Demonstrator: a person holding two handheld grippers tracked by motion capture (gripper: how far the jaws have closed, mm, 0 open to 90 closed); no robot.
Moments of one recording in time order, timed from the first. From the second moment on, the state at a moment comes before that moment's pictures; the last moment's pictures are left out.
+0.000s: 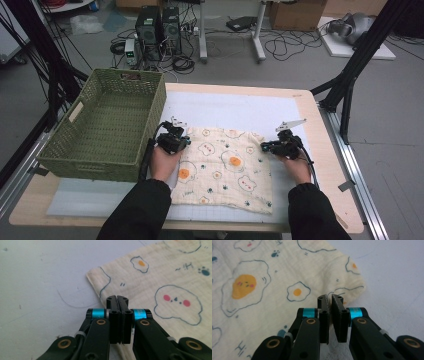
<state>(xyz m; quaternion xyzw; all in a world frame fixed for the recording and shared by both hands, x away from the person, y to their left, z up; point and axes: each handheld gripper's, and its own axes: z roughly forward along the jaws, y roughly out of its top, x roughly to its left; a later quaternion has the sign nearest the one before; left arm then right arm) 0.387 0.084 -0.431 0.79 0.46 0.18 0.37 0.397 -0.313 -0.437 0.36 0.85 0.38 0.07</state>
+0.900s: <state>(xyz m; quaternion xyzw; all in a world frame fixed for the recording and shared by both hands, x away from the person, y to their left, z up) 0.305 0.111 -0.424 0.77 0.42 0.17 0.45 0.324 -0.328 -0.419 0.30 0.84 0.45 0.03</state>
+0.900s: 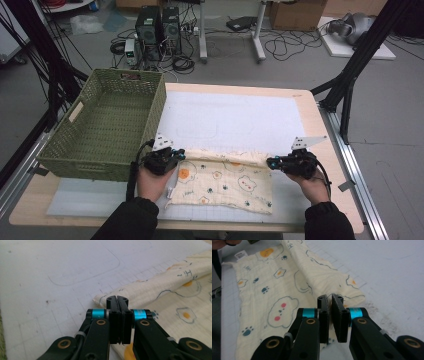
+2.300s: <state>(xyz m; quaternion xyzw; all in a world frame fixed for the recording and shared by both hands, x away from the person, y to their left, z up) 0.317 0.104 -0.423 0.79 0.42 0.11 0.44 0.320 -0.318 -0.430 0.28 0.86 0.44 0.01</state>
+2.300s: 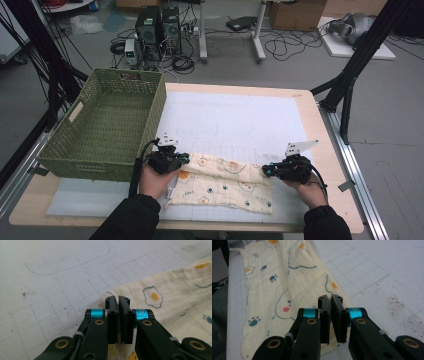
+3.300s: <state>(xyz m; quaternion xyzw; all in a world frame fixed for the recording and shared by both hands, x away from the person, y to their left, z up) 0.245 0.139 -0.404 0.79 0.38 0.09 0.47 0.260 -0.323 -0.410 0.22 0.85 0.48 -0.02</state>
